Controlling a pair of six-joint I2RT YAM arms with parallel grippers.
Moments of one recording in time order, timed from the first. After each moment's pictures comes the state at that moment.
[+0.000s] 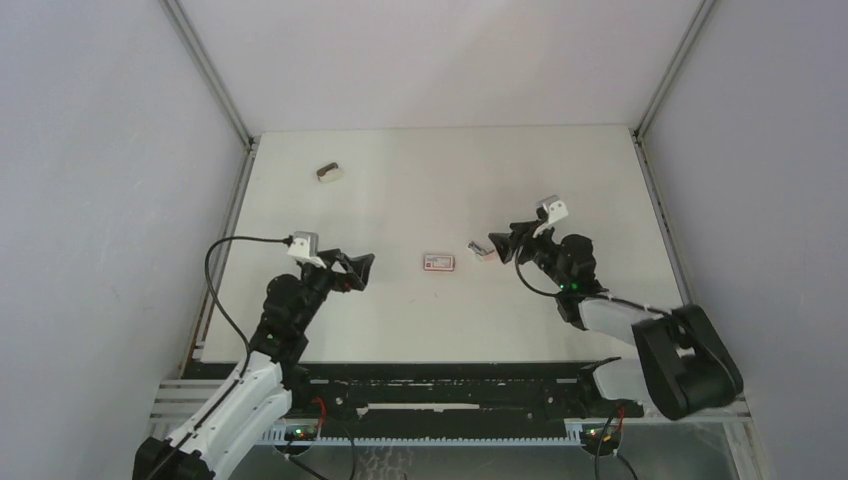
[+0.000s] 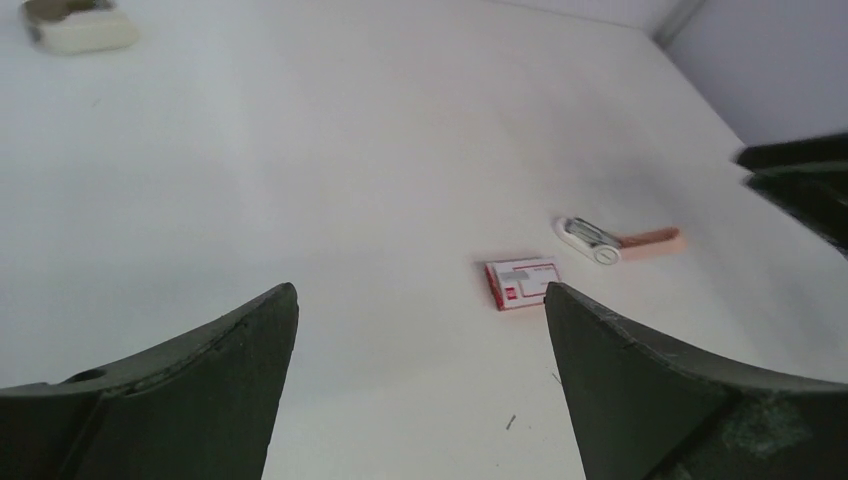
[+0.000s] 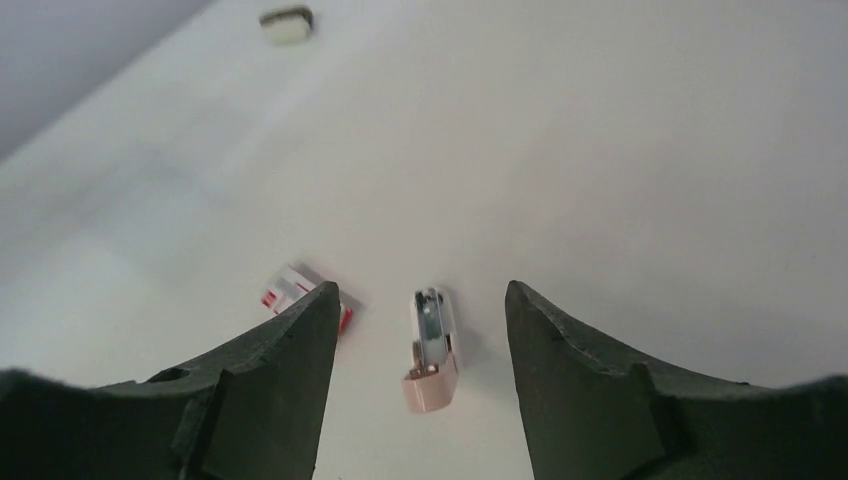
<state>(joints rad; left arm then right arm) -0.34 0.61 0.16 0.42 0.10 -0.34 0.33 1.36 0.33 0.90 -0.29 0.19</state>
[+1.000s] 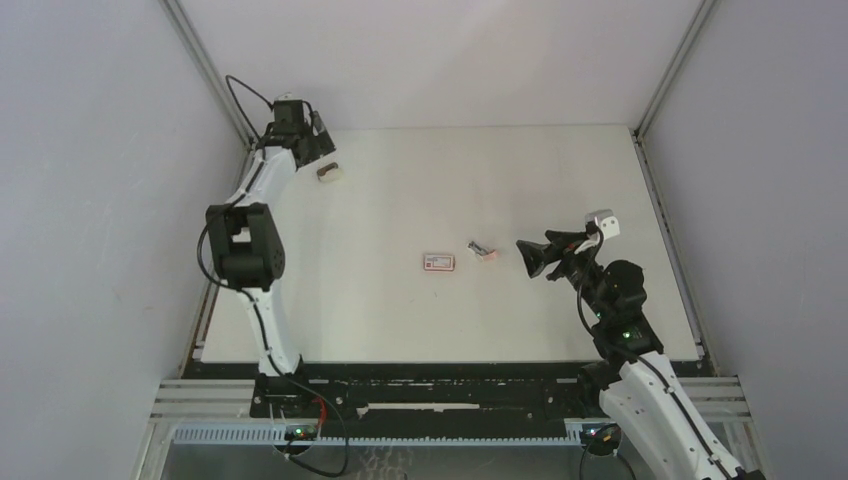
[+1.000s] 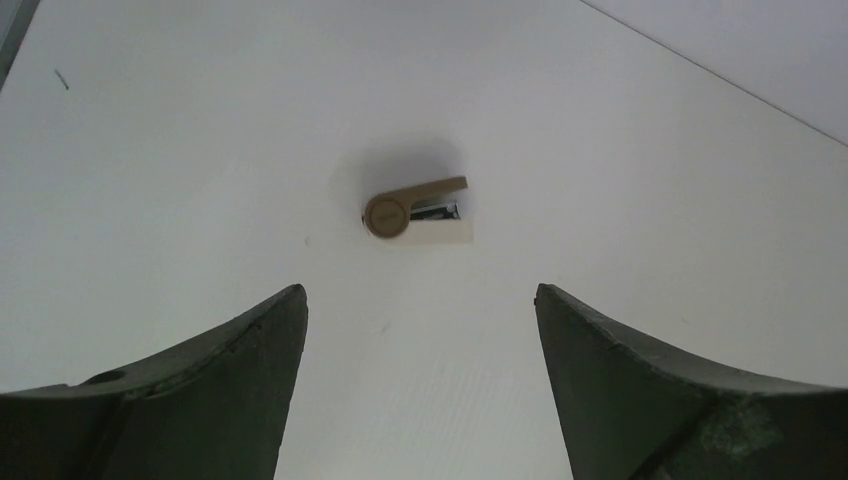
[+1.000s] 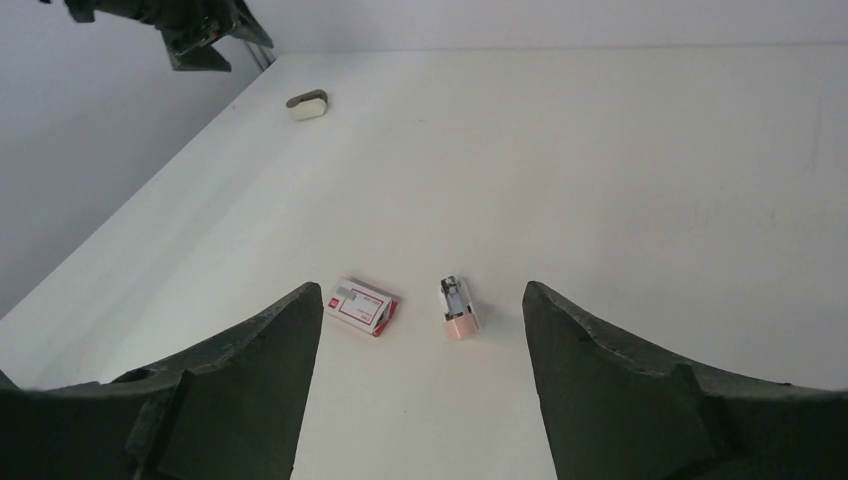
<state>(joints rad) -0.01 2.03 1.74 -0.39 -0.16 -0.42 0.26 0.53 0.37 0.13 -0.22 0.29</state>
